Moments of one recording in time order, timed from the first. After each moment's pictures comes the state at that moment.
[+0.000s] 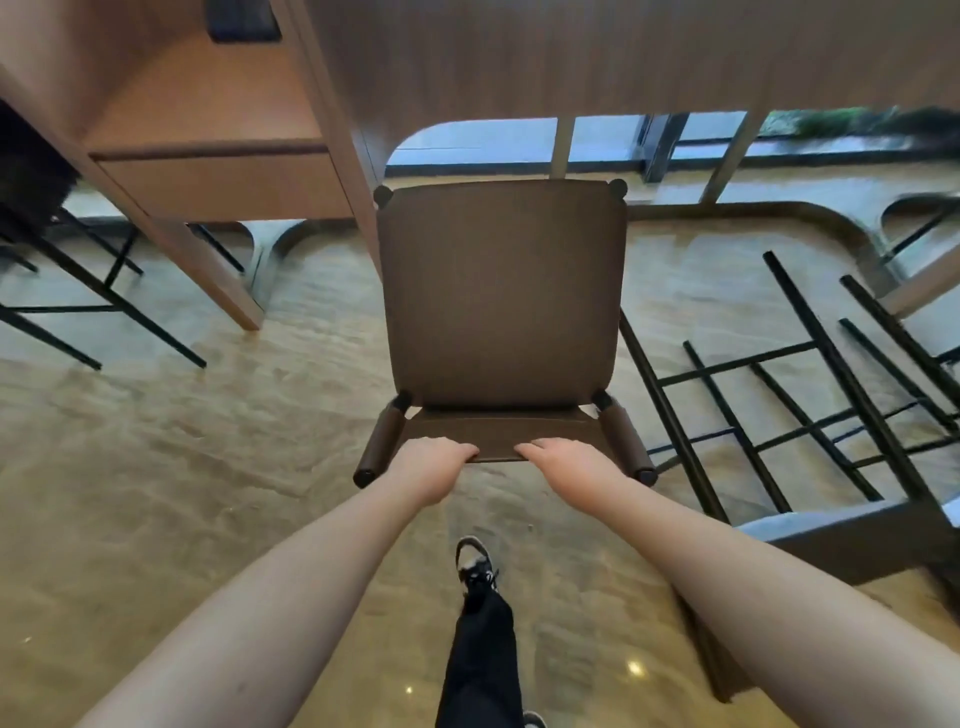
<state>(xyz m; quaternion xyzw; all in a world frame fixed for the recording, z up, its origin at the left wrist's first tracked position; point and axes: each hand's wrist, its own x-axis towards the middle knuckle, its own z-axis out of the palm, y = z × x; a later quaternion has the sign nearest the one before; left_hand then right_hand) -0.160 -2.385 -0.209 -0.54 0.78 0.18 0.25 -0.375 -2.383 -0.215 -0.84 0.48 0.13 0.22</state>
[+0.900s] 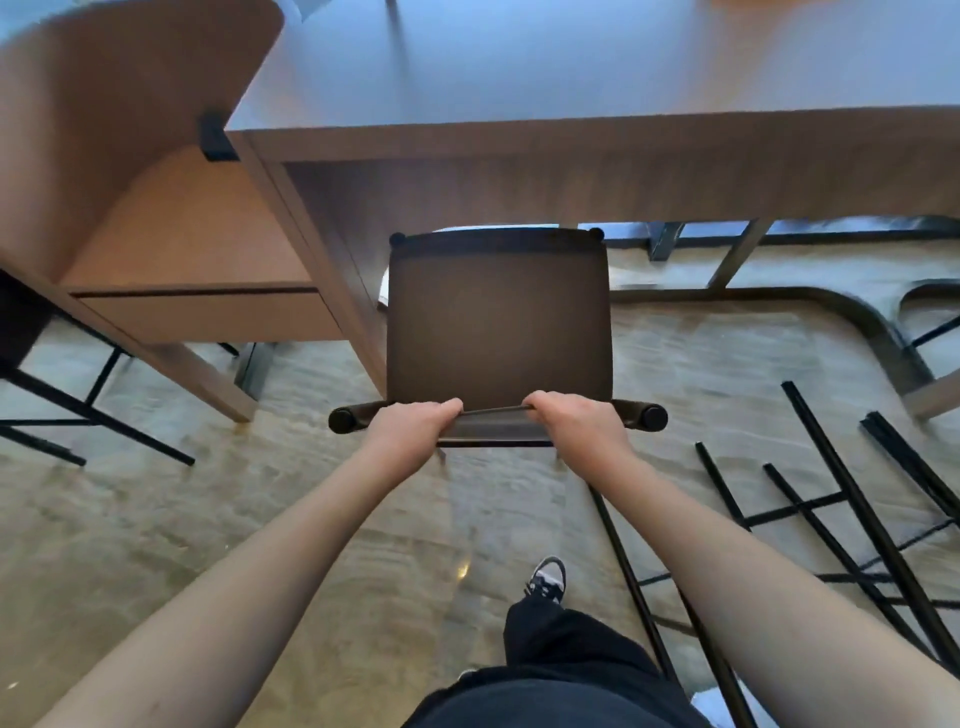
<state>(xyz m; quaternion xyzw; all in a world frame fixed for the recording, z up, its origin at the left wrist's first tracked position) -0.132 -2.700 -0.104 -0.59 0.80 0.08 0.09 -0.381 -2.702 -0.108 -0.82 0.55 -0.09 0.12</state>
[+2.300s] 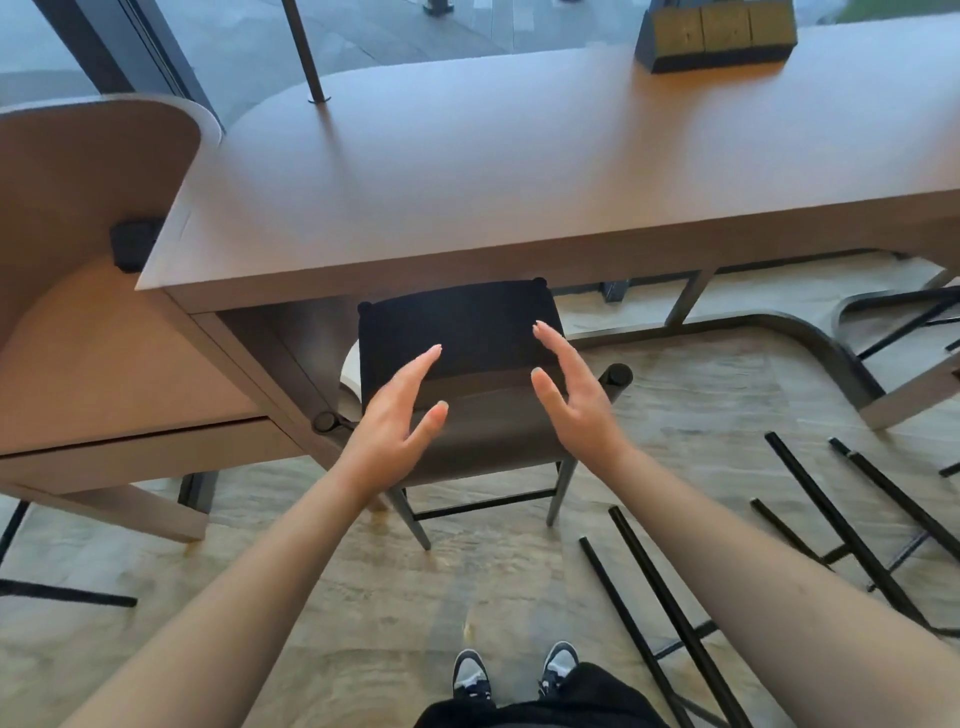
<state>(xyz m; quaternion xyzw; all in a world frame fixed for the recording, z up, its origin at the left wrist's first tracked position) -0.114 -2.894 -0.065 -0.49 0.78 0.29 -0.26 -0.370 -2.877 -0.050 -0.63 0.57 -0.41 0.34</state>
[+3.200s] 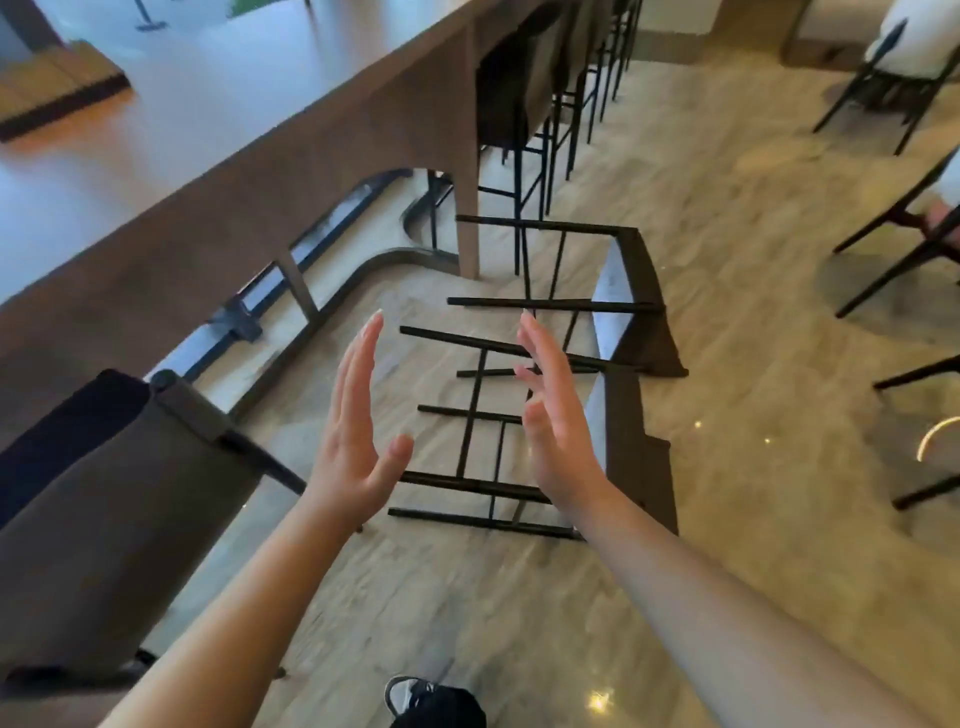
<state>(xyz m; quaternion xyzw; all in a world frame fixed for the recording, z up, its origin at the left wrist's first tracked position) -0.374 -2.643 0.003 0.04 0.85 0.42 -0.31 -0.473 -2.462 -0.001 -0.33 0.69 -0.65 0.03</state>
